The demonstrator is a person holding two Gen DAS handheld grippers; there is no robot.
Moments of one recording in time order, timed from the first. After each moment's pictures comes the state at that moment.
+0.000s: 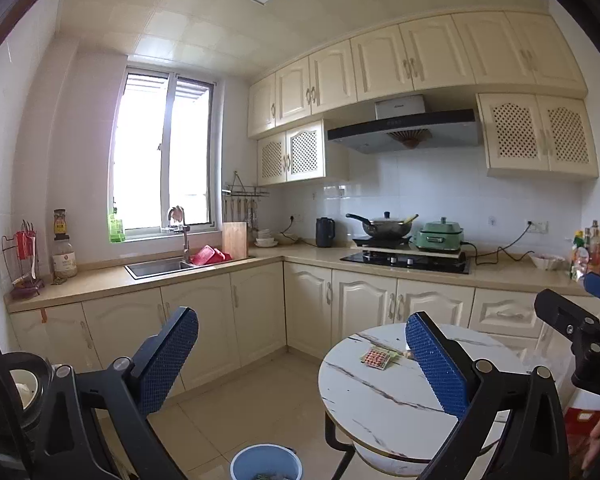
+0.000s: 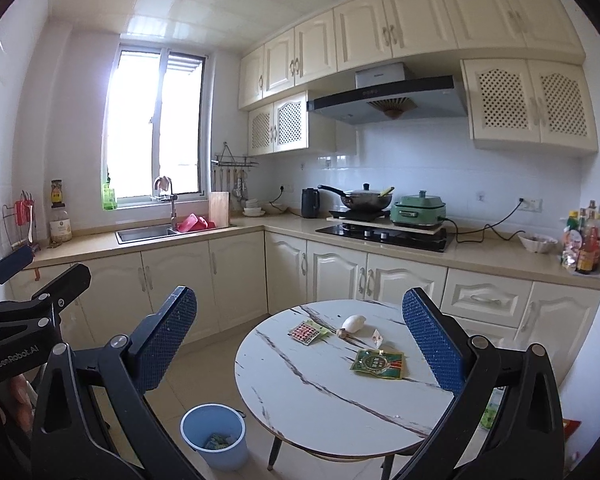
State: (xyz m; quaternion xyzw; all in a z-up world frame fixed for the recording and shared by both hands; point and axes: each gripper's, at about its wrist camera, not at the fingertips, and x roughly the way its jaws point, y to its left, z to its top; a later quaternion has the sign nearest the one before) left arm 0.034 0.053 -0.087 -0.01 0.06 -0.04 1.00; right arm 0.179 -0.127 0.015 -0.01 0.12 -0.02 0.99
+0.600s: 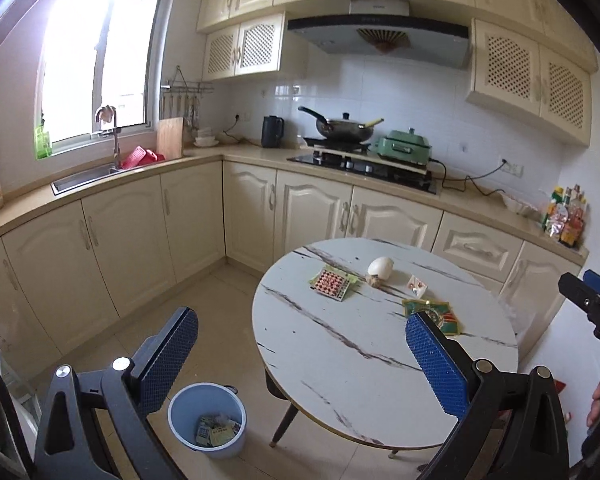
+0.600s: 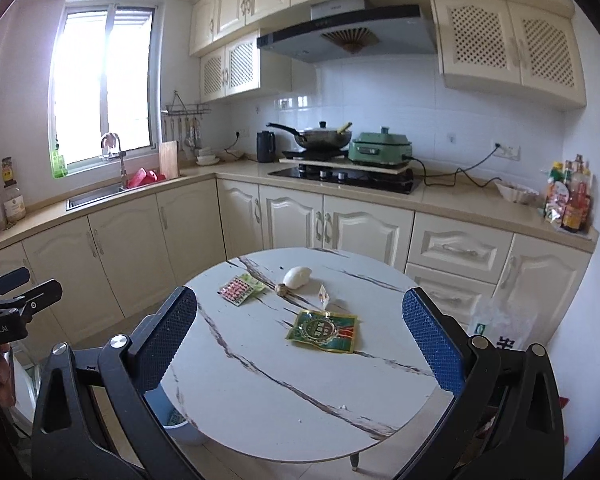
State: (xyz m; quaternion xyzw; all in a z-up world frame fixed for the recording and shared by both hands) left arm 0.276 0.016 -0.104 -0.03 0.24 -0.14 0.96; right arm 0.295 -0.250 -0.066 0.02 0.24 -0.08 0.97
